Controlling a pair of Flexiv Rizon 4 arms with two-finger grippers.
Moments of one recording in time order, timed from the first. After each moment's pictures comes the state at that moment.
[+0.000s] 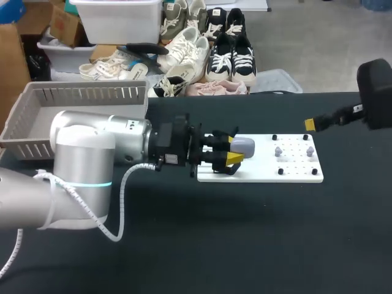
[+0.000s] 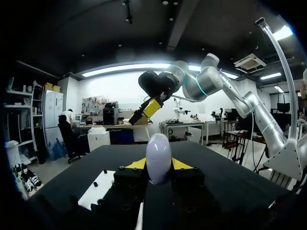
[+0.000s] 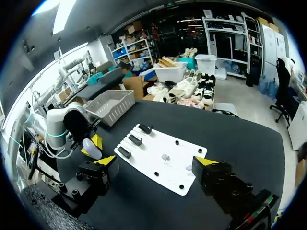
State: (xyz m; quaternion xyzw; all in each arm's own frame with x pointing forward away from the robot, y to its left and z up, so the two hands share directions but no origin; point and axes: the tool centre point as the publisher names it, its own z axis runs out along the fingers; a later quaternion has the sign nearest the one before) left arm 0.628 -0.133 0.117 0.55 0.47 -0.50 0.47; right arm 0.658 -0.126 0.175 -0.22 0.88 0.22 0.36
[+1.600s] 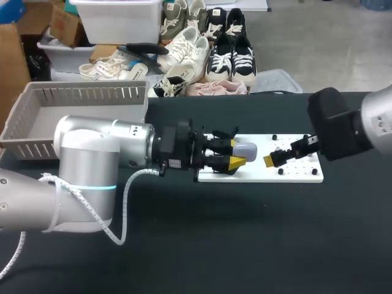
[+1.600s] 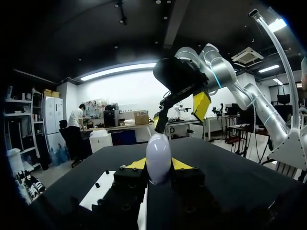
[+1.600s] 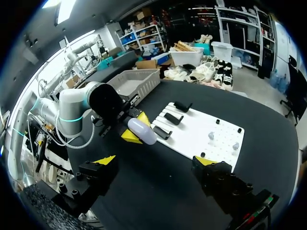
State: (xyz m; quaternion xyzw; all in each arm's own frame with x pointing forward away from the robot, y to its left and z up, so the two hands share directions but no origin) left arm 0.629 -0.138 0.105 0.57 0.46 -0.48 0.48; right arm 0.587 -0.040 0.150 -0.25 0.89 0.24 0.29
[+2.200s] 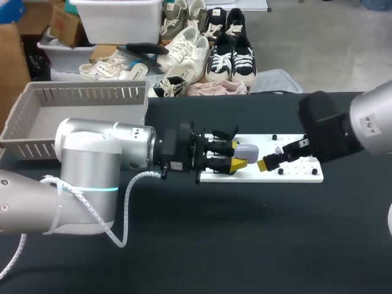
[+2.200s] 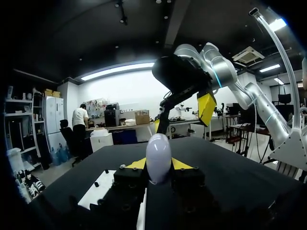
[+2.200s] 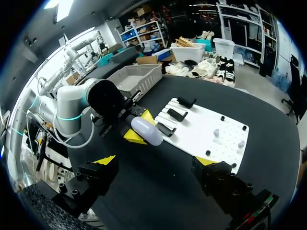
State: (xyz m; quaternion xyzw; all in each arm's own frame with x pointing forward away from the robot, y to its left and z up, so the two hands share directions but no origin) left arm 0.627 -0.141 0.102 0.56 0.46 -0.48 0.49; right arm 0.586 -0.028 0.140 -0.25 0.90 0.23 0.27
